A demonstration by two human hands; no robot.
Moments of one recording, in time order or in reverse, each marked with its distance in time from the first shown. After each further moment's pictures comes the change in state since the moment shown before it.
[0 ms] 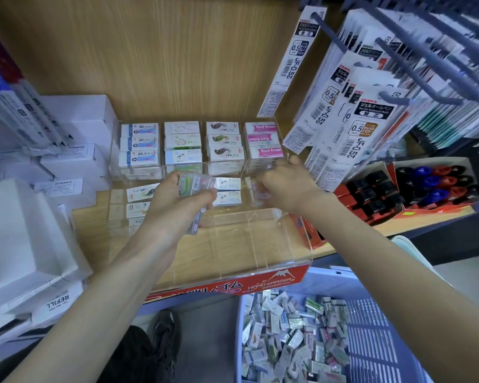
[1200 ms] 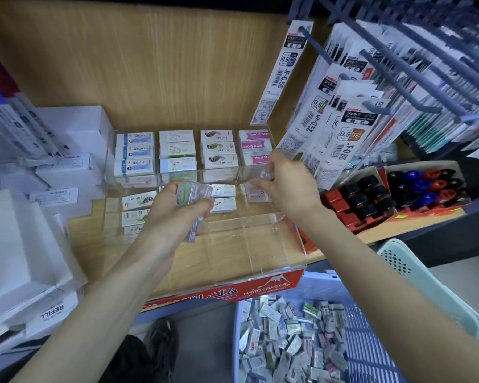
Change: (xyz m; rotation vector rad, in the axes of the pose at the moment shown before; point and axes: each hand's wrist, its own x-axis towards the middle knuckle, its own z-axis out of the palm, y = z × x) left_hand 0.002 -0.001 0.004 -0.001 -0.013 -0.007; right_hand -0.013 -0.003 -0.006 0.545 0.318 0.360
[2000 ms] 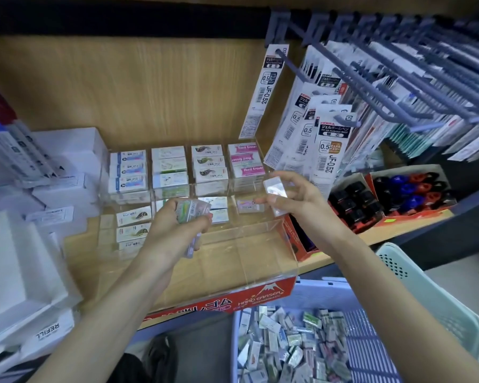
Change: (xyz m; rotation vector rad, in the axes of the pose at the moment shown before) left_hand -0.006 0.001 0.009 0.057 -0.032 -0.008; right_hand -0.043 0.028 -0.031 1.172 -0.225 0.127
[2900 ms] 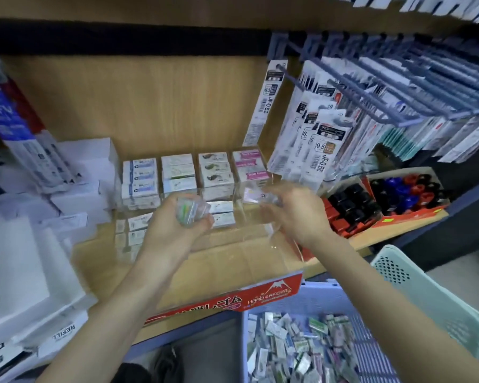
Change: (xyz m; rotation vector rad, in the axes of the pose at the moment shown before) left_hand -0.011 0.003 -0.017 0.107 0.065 0.204; right_hand 0.007 0.008 0.022 -1.241 0.253 -0.212
